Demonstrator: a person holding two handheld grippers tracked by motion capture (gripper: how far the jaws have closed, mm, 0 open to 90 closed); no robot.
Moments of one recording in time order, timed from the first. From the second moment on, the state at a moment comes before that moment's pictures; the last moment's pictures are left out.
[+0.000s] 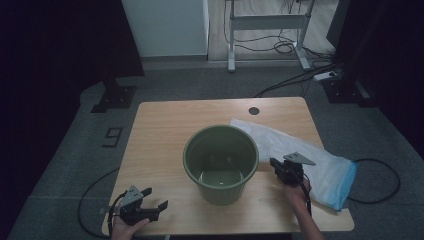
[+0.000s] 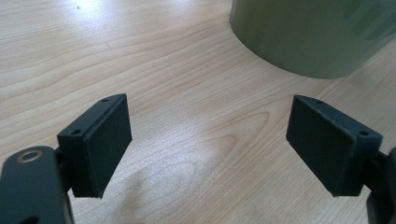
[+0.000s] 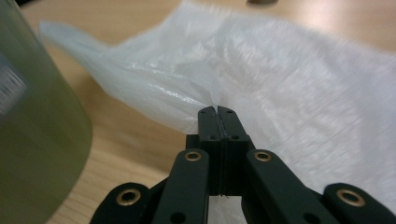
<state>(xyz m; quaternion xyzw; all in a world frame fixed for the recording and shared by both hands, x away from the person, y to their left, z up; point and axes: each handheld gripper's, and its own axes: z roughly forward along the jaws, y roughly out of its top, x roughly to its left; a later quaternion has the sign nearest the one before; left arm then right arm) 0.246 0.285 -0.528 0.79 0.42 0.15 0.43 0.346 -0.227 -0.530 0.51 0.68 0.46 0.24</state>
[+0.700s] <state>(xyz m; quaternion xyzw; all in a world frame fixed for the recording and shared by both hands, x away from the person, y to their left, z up) 0.247 0.284 -0.529 0.79 0.42 0.15 0.43 0.310 -0.254 -0.425 0.47 0.59 0.58 0.30</state>
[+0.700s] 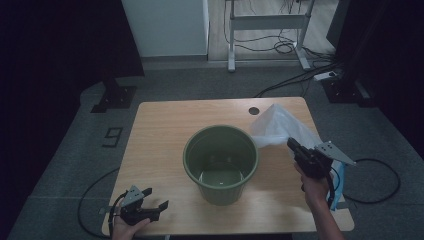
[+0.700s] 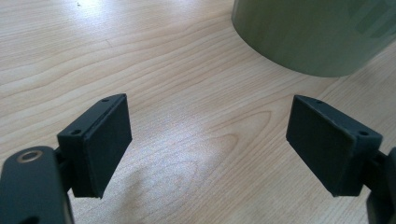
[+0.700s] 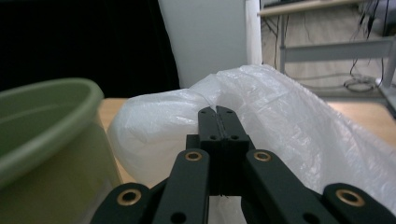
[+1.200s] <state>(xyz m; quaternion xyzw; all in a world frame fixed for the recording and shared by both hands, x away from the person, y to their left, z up) 0.247 0.285 -0.529 0.78 0.42 0.15 0.43 0.295 -0.256 -0.369 0.44 0.57 0.62 0.32</state>
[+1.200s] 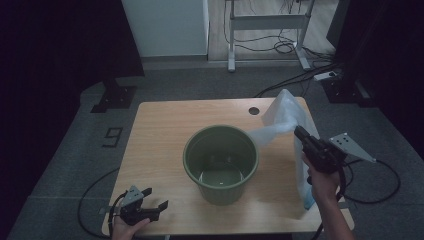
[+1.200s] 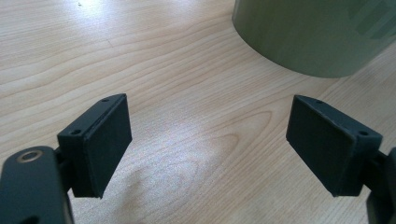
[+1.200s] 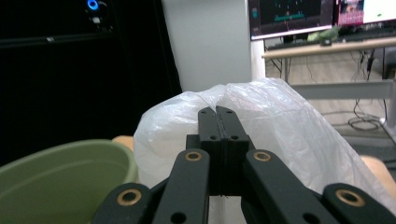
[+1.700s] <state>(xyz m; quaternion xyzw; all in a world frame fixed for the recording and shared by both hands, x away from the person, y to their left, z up) 0.248 0.286 -0.531 0.78 0.42 0.15 0.43 0.275 -0.248 -0.314 0.39 0.56 0.65 0.35</state>
